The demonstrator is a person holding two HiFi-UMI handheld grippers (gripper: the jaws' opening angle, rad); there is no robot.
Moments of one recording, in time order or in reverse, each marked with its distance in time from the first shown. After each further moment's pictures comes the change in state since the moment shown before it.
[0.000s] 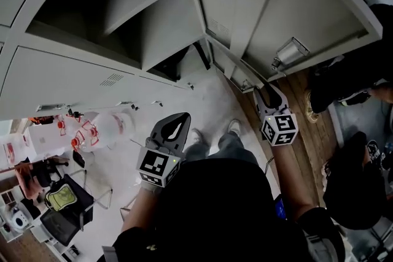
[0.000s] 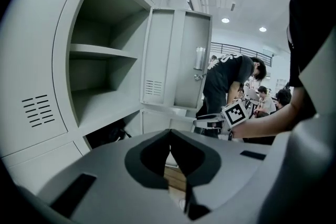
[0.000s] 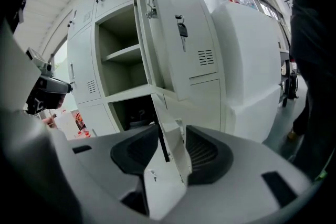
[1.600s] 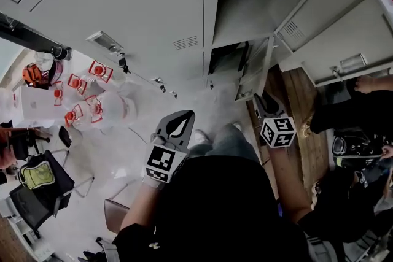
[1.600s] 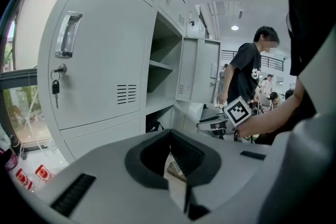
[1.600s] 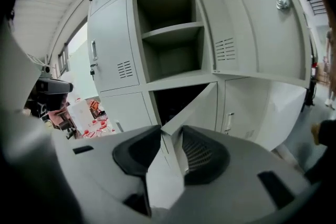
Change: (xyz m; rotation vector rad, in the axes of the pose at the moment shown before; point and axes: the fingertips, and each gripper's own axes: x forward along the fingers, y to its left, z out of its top) left arm -0.150 0.107 -0.079 -0.038 -0.126 0.137; right arm 0.047 0.197 -0.035 -0.100 0.106 0.115
